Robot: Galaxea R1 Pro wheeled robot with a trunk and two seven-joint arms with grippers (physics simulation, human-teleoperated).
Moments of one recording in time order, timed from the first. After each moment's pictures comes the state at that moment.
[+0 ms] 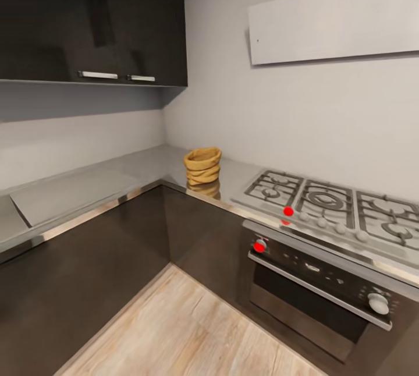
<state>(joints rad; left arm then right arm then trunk) 0.00 0.02 0.01 -0.02 0.19 -0.04 -0.08 -0.17 -0.05 -0.16 0.03 0.15 -0.09 0.02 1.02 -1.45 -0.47</state>
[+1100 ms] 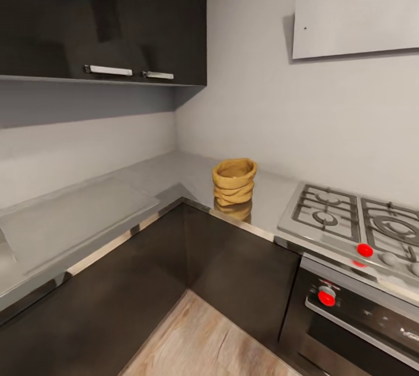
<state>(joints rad) 0.00 0.02 0.00 -0.02 0.19 -0.05 -0.07 -0.17 -0.06 -0.16 0.03 0.15 -0.10 0.03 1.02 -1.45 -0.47</state>
